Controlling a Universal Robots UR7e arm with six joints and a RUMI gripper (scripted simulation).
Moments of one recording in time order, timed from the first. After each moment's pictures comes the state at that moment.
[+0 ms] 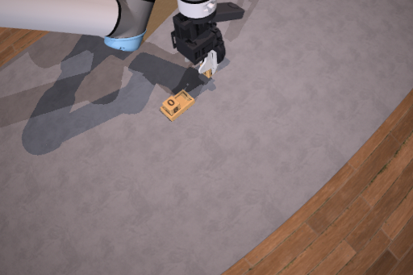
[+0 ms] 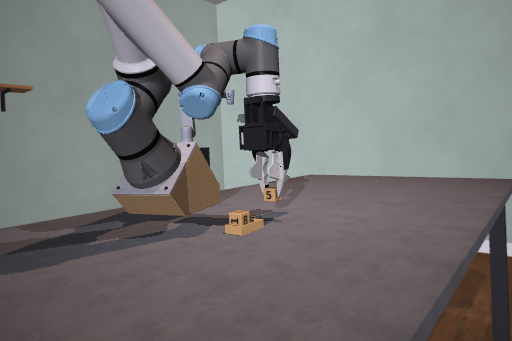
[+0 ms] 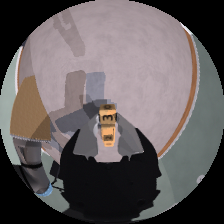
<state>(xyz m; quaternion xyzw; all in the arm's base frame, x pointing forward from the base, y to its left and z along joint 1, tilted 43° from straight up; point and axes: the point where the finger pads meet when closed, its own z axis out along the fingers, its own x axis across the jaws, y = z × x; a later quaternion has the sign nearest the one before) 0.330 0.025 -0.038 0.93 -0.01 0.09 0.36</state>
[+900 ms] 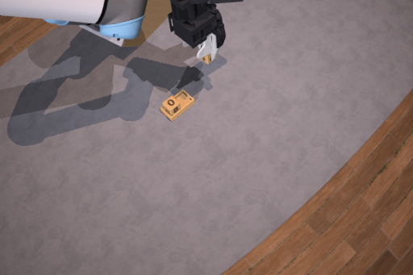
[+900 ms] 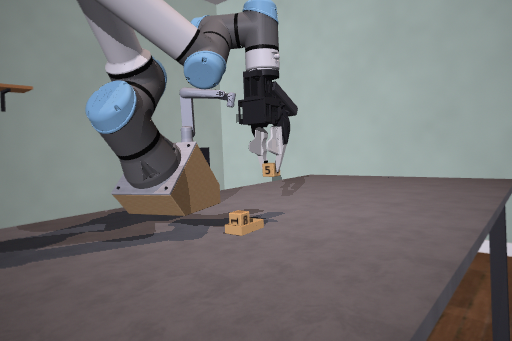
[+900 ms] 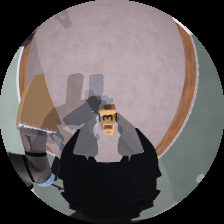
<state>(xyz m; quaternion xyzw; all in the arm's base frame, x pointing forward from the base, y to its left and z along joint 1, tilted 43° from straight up) 0.322 0.063 0.003 0.93 -0.01 0.08 0.36</state>
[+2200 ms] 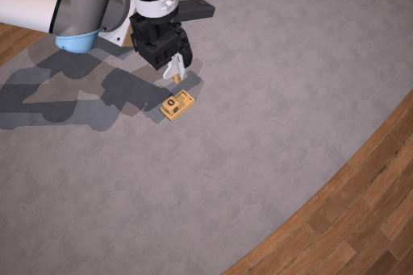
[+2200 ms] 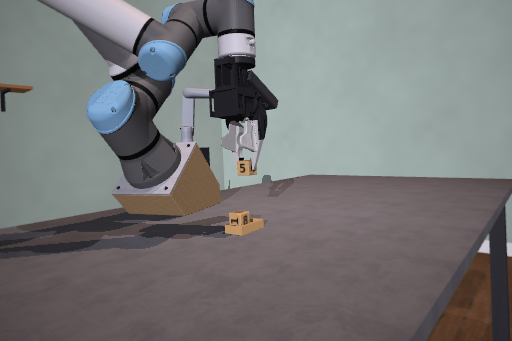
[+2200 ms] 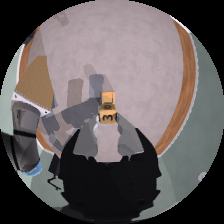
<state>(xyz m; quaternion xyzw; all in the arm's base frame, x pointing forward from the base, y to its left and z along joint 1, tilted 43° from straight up) 0.311 0.004 0.070 0.93 -0.01 0.08 0.36</state>
